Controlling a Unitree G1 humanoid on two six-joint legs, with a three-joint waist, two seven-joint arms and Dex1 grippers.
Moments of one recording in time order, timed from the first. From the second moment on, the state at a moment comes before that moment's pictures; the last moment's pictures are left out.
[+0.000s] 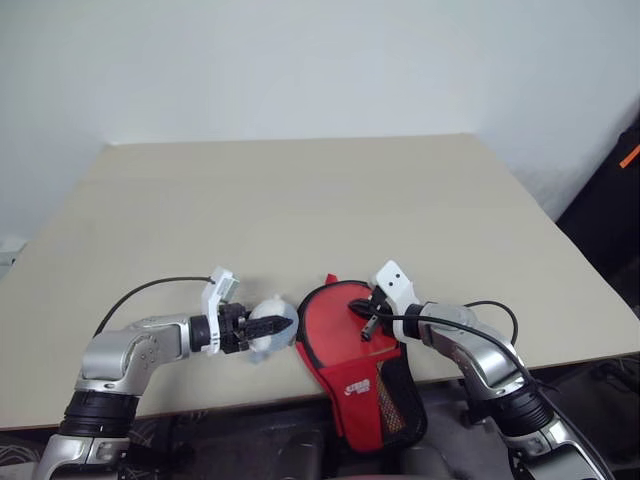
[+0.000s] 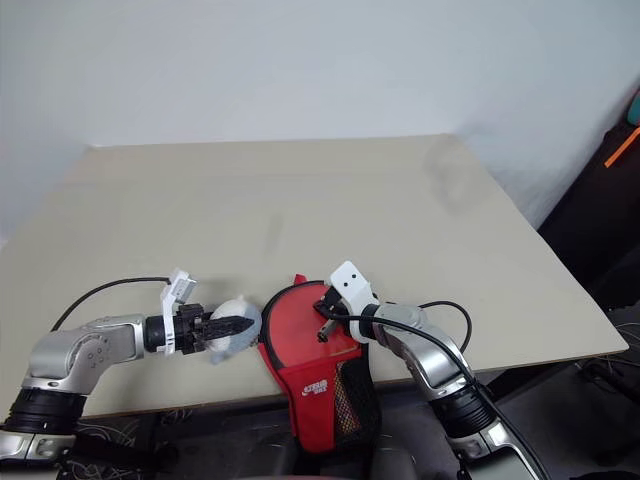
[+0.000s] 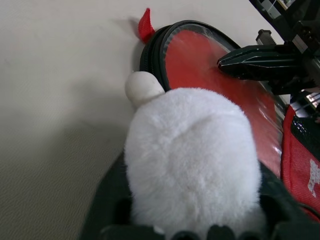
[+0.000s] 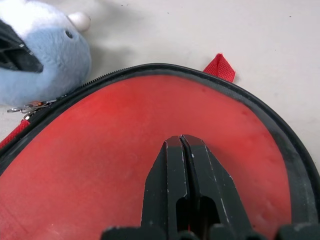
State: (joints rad) left arm -0.20 0.70 0.04 0.02 -0.69 0.93 -0.91; right arm -0.34 -0.29 0.37 -0.18 0.21 0.75 0.55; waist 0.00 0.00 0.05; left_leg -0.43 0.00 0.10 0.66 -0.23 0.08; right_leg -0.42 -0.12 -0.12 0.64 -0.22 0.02
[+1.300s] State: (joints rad) left arm -0.51 0.63 -0.06 0.28 -0.49 0.84 -1.00; right arm -0.34 -0.26 0.43 -0.15 0.14 0.69 0.58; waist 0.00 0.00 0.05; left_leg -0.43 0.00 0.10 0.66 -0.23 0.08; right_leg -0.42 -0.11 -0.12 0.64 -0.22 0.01
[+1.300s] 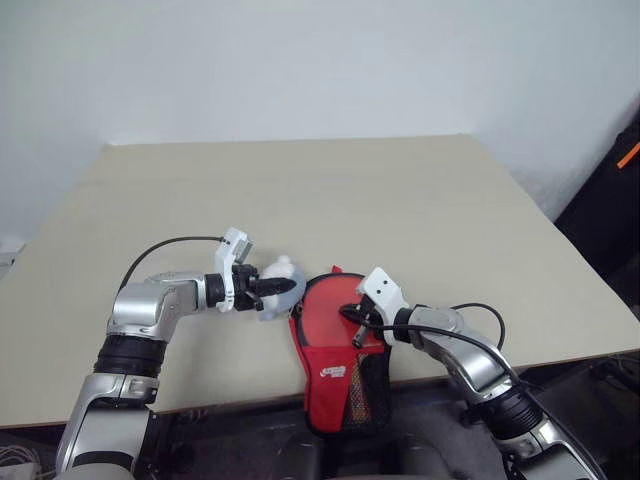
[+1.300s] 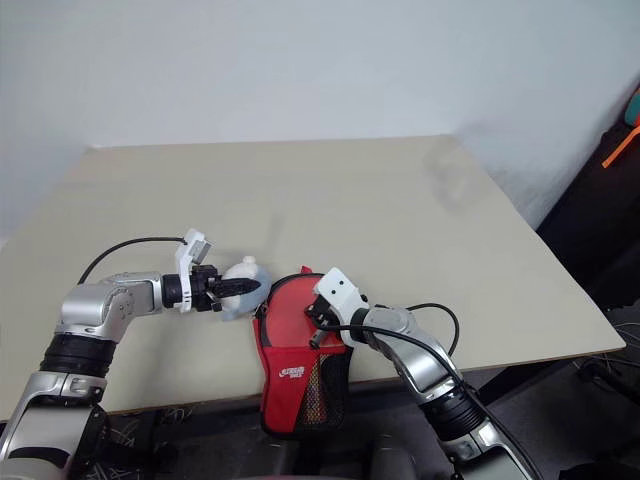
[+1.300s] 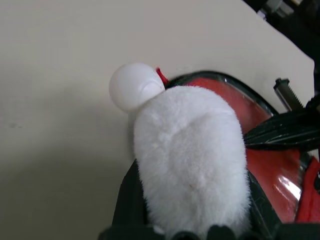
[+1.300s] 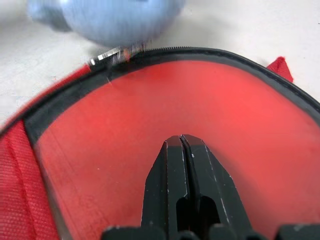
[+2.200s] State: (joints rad) left arm -0.73 0.59 -0.16 0.72 -0.21 0.51 -1.07; right arm -0.34 -0.26 0.45 -0.15 0.13 0.67 0.59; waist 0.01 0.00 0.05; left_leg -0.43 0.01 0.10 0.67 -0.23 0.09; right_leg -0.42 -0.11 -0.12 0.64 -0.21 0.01
